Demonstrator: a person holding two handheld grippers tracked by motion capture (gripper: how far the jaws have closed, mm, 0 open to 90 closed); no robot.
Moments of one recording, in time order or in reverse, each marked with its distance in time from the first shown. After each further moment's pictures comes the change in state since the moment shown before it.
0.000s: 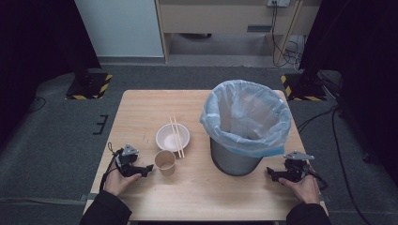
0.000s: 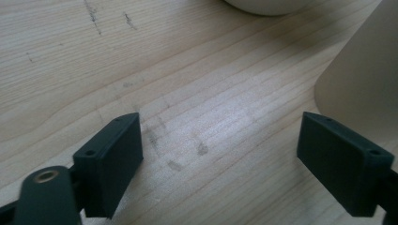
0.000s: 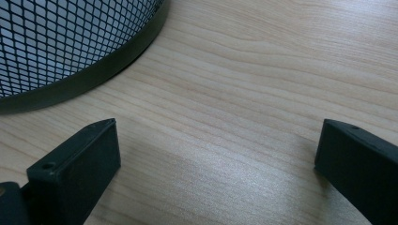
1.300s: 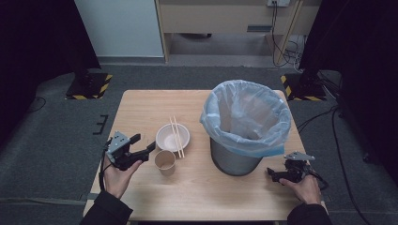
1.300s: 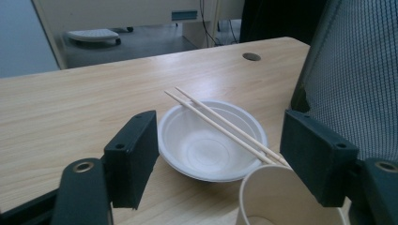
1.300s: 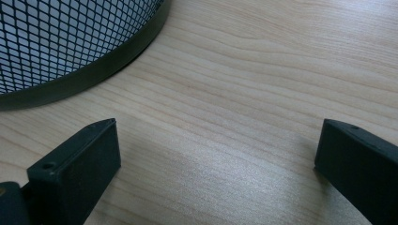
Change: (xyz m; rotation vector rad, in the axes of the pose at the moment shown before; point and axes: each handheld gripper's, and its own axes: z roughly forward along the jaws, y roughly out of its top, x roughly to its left) left arm -0.043 0.053 -0.063 -0.441 0.006 -0.005; right arm 0.000 -0.001 -0.001 0.002 0.008 -0.001
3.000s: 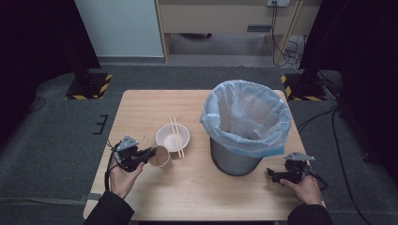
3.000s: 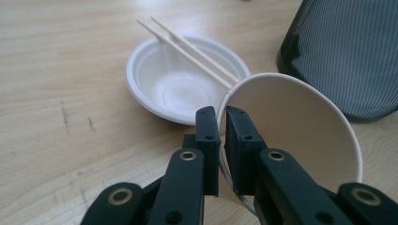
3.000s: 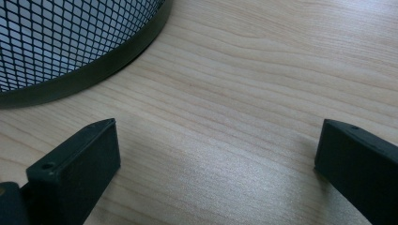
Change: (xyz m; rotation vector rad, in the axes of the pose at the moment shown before) left arm 0.001 -0.012 0.007 0.191 -0.071 -0.086; right arm 0.001 -0.001 0.000 -0.002 -0.002 0.000
